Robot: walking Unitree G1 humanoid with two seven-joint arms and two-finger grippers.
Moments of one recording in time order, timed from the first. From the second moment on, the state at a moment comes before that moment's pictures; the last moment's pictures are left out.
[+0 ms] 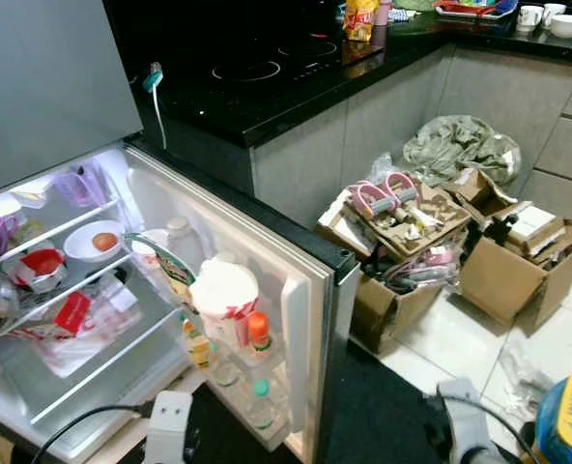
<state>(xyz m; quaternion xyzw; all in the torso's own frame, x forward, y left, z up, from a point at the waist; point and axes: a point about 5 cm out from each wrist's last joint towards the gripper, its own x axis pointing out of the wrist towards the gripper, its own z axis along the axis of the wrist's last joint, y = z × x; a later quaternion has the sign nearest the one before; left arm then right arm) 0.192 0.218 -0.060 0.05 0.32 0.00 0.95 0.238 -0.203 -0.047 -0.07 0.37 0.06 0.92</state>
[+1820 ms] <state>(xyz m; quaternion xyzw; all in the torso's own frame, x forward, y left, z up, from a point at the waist) 0.088 0.203 -0.115 -0.11 0.56 0.28 0.78 0.203 -0.124 -0.069 -0.06 0.50 0.35 0.79</state>
